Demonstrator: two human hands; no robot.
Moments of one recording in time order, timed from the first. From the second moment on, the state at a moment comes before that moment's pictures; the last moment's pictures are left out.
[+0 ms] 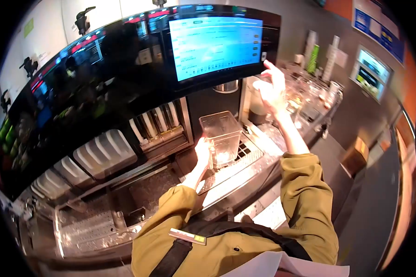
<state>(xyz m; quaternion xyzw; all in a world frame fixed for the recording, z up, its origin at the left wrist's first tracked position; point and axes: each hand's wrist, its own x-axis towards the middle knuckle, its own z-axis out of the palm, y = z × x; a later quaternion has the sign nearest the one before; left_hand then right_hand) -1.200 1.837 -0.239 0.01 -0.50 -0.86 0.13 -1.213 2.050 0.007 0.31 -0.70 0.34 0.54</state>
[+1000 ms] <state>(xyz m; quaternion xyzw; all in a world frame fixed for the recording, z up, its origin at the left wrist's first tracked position) -1.309 1.926 -0.284 0.28 -0.66 -0.54 0.44 -1.328 2.059 0.029 0.53 -0.57 0.34 0.52</state>
